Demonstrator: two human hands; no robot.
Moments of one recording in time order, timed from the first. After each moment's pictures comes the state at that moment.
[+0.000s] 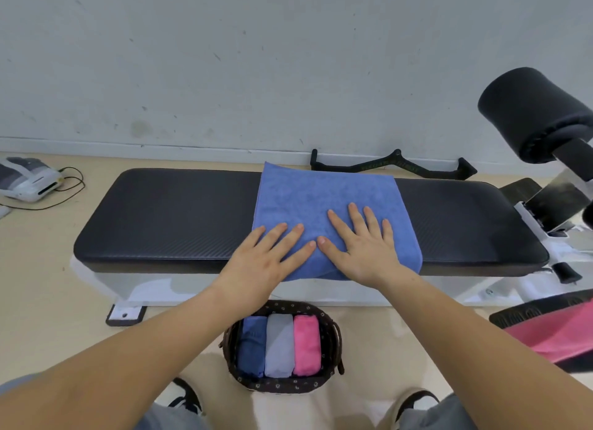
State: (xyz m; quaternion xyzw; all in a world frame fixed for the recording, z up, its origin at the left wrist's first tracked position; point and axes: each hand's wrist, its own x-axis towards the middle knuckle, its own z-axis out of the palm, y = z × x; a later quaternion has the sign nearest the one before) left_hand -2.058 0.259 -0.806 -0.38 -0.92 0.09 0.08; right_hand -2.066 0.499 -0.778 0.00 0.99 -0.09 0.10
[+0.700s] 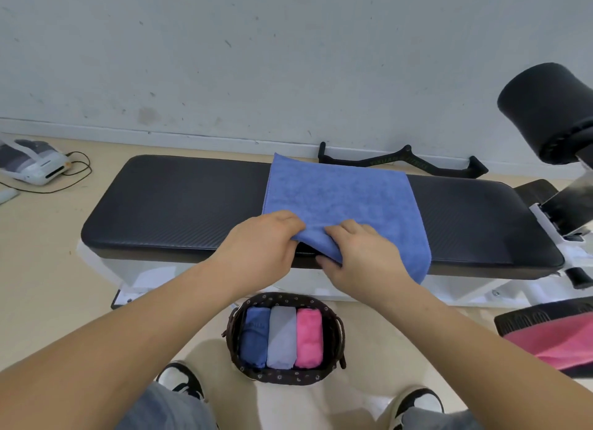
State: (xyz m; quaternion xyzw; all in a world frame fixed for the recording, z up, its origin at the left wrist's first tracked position) left_hand -2.058 0.262 -0.748 -0.27 -0.94 -0.19 0.06; right_hand -2.032 0.466 -0.751 -0.08 0.99 -0.08 -0.01
